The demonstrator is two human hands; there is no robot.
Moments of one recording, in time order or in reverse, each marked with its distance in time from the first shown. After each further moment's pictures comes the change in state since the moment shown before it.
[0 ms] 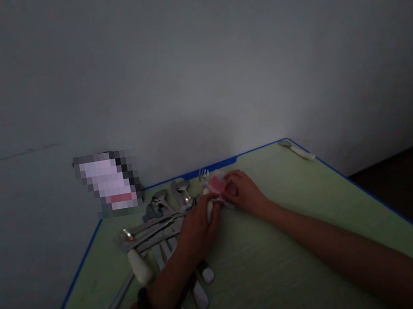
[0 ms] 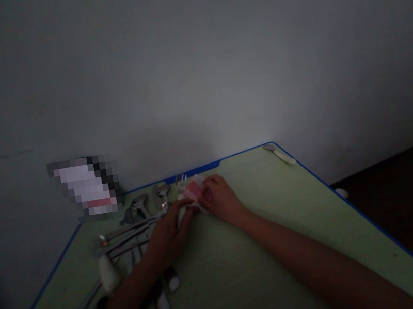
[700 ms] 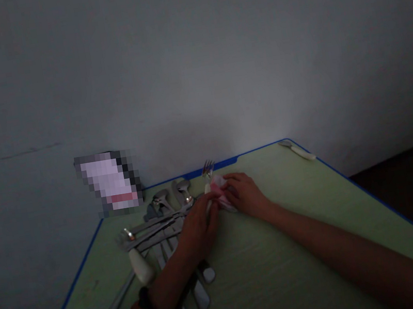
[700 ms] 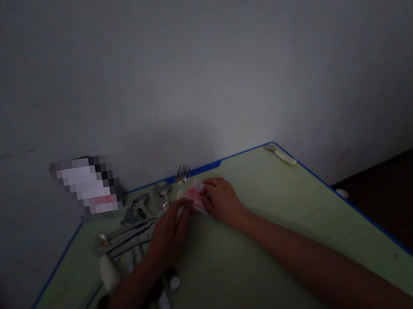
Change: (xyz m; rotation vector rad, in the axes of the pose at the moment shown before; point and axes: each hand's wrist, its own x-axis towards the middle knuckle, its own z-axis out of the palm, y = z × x) left_hand -0.001 -0.001 0.000 -0.020 0.055 0.071; right_hand -0.004 -0.008 -0.003 -0.215 -0.067 -0.046
